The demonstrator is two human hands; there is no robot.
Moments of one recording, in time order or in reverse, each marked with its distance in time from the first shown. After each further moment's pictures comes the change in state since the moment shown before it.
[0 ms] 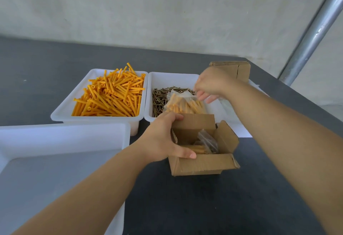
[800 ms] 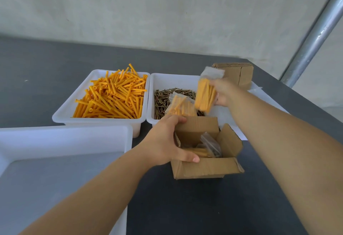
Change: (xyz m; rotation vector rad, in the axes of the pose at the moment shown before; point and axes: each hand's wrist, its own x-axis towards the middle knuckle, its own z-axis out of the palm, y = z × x) left_hand 0.000 -0.001 0.000 -0.010 -0.026 -0.012; right_hand 0.054 0.039 0.014 0.918 0.151 0.209
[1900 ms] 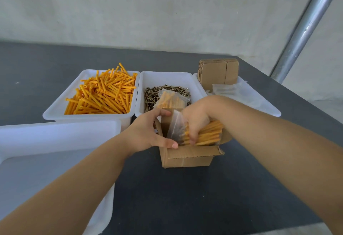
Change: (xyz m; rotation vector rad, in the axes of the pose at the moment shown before) left_hand -0.003 -0.003 -0.007 -0.171 -0.013 -0.057; right_hand -0.108 0.011 0.011 -1.674 -0.779 -0.208
